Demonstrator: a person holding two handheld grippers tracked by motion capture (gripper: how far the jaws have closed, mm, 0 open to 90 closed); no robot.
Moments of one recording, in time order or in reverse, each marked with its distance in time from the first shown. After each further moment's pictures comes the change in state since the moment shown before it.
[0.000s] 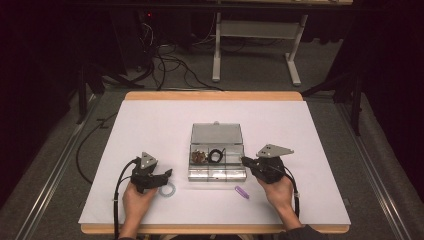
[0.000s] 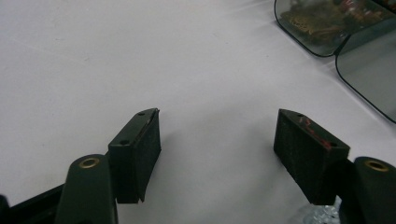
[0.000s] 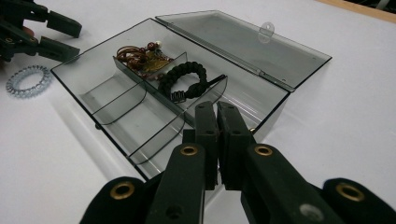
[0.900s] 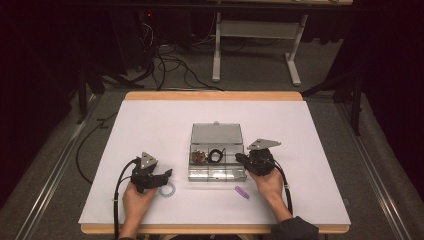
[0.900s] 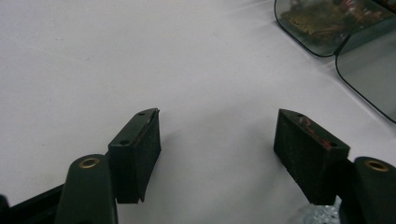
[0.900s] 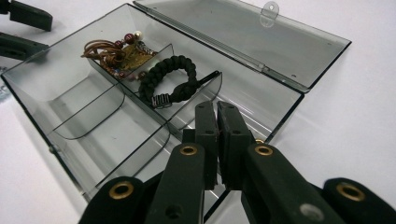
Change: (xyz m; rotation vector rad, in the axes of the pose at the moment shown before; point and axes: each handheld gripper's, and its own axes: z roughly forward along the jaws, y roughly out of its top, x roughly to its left) left arm 0.000 0.000 0.000 0.001 0.000 0.000; right arm -0.009 0.004 0.038 0.064 0.000 0.043
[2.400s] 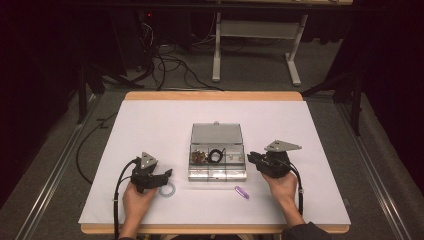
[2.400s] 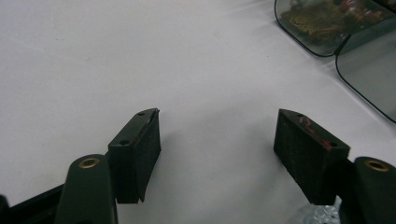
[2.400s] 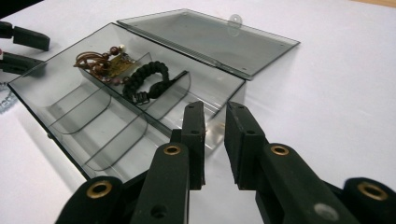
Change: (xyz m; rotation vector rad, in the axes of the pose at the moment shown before) left arm 0.002 0.000 -0.002 0.030 -0.009 0.041; right arm -0.022 -0.018 -0.037 -0.088 -0.024 0.066
